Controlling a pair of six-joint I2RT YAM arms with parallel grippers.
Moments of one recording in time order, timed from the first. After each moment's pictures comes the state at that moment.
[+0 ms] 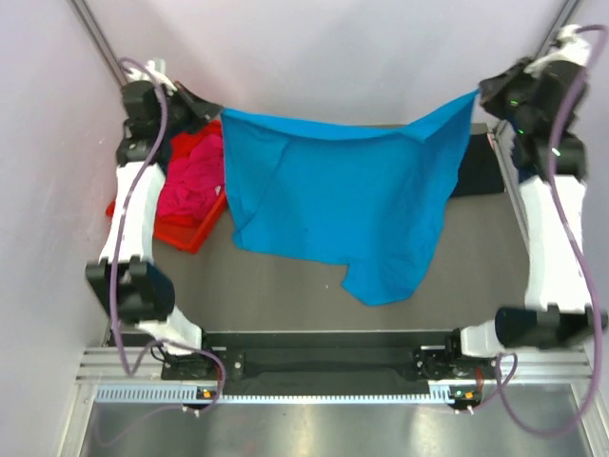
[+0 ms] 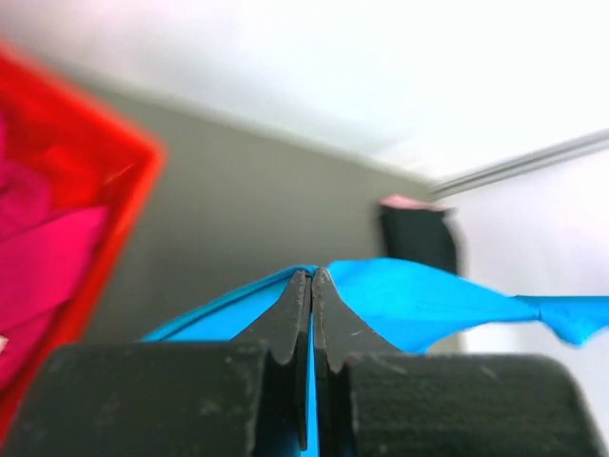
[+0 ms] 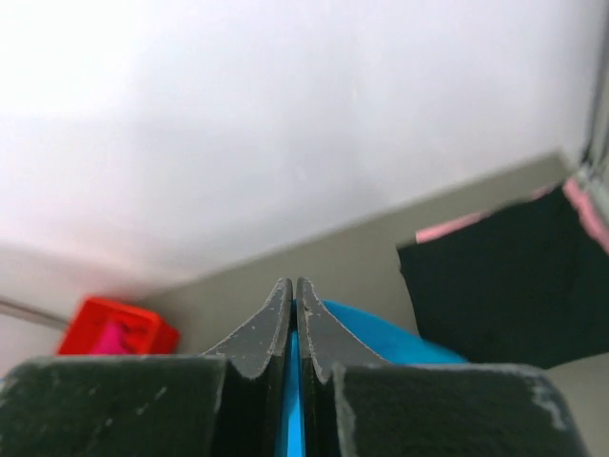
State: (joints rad) left arm 0.07 1.70 1.70 -0.27 0.48 -0.67; right arm -0.04 1.49 1.80 -0.47 -0.05 0.47
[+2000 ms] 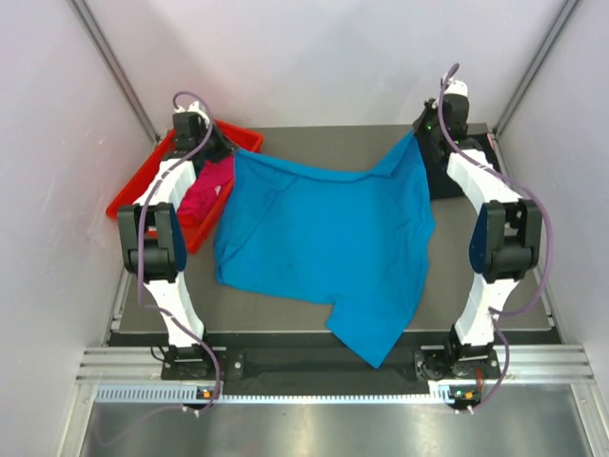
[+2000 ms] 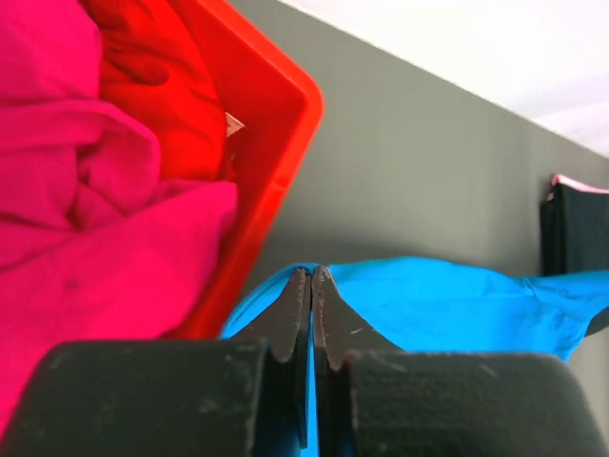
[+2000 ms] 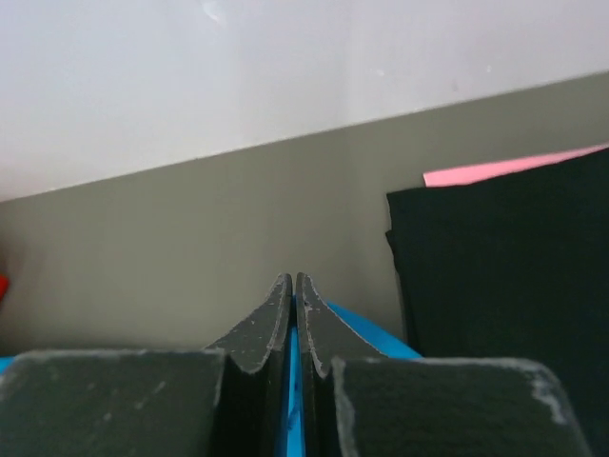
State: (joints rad) left arm 0.03 1.93 1.57 -0.13 0.32 -0.54; right arm 0.09 1.89 1.58 -0.01 0.00 0.32
